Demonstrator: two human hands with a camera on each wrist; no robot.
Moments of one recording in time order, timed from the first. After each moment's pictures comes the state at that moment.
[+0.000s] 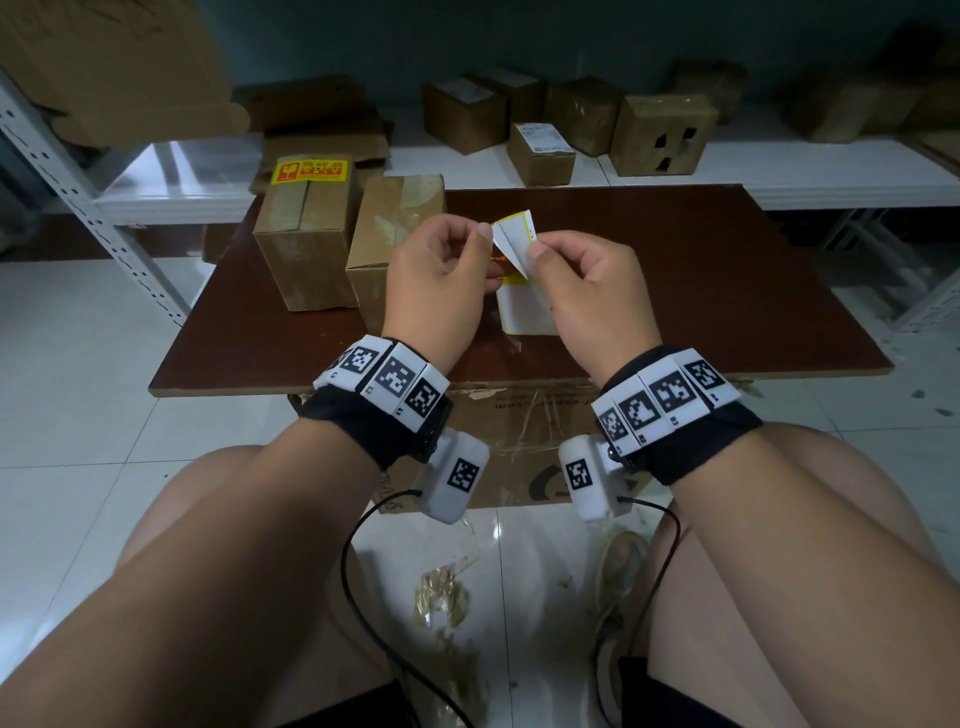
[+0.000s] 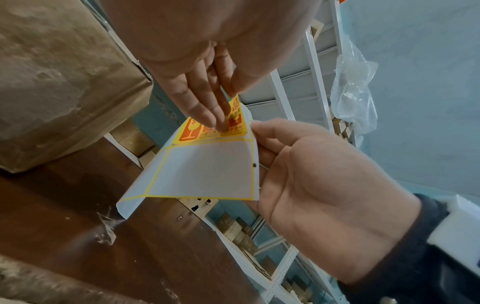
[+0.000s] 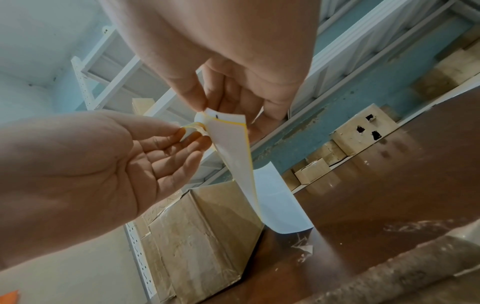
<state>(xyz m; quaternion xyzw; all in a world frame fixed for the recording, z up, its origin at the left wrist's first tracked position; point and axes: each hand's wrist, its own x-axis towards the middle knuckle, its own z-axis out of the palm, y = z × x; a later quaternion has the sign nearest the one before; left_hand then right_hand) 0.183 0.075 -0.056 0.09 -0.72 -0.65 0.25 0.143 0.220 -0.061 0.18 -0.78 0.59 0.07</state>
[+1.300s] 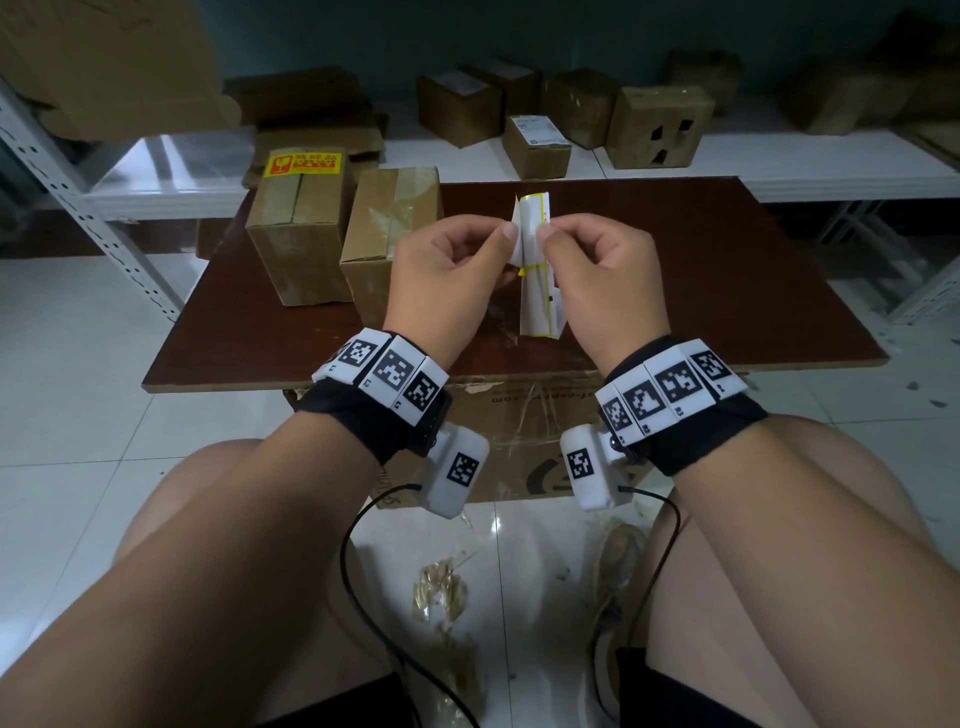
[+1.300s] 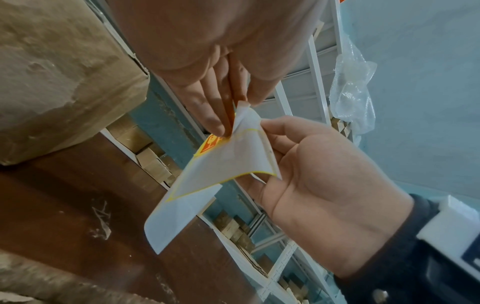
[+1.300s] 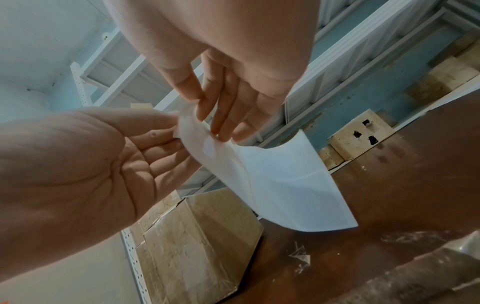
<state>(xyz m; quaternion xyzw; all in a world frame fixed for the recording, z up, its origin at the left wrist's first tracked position) 0.187 0.081 -0.057 0.03 -0.70 -0.68 0.23 0.144 0.226 -0.056 0.17 -0.78 0.60 0.11</state>
